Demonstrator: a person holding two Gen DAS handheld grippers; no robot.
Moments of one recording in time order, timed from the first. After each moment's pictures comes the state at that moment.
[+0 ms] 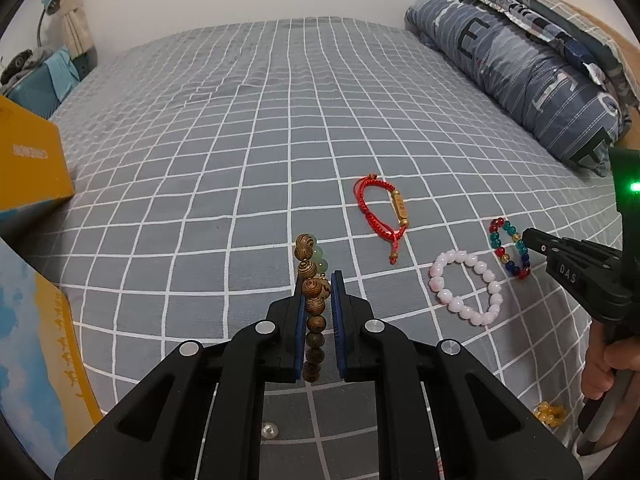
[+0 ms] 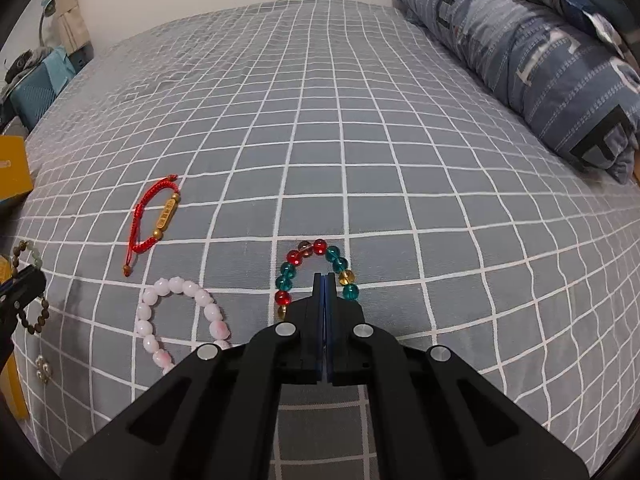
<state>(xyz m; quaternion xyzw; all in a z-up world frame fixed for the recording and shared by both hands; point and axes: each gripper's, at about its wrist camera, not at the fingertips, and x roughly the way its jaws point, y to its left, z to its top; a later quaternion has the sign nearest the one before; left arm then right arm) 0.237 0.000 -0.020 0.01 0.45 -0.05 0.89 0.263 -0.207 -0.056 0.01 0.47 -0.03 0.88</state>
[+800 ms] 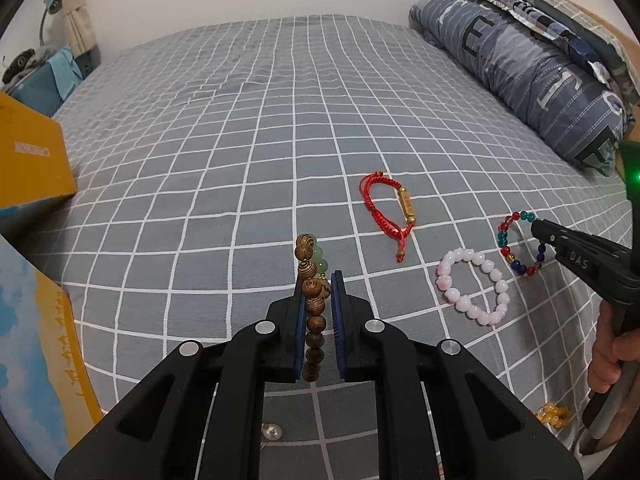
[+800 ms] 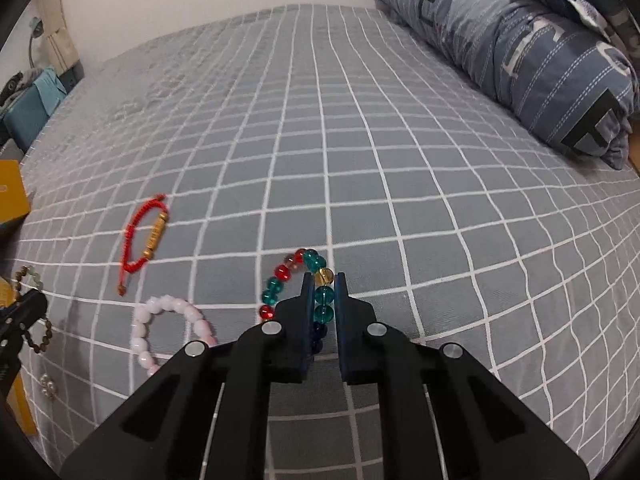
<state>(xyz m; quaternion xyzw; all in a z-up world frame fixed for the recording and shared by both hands) 0.240 0.003 -0.024 0.01 0.45 -0.05 0.89 0.259 -0.217 -0.048 0.03 0.45 -0.03 0.89</state>
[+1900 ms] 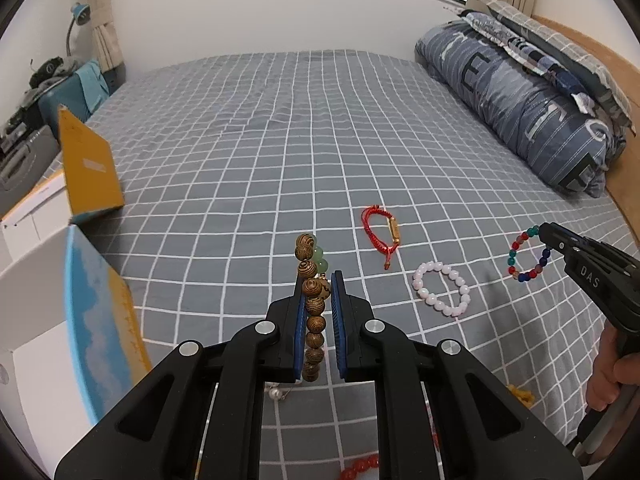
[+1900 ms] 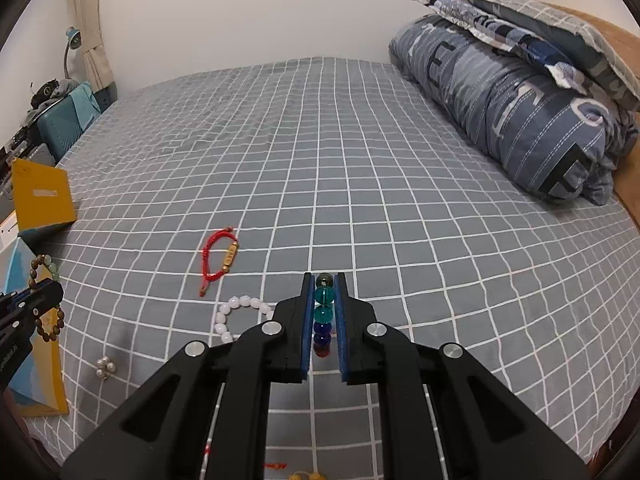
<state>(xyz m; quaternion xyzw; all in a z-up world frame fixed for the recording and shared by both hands) 0.181 0.016 0.051 0.00 0.41 -0.03 0.91 0.196 -0.192 0.036 0.01 0.39 -0.01 0.92</state>
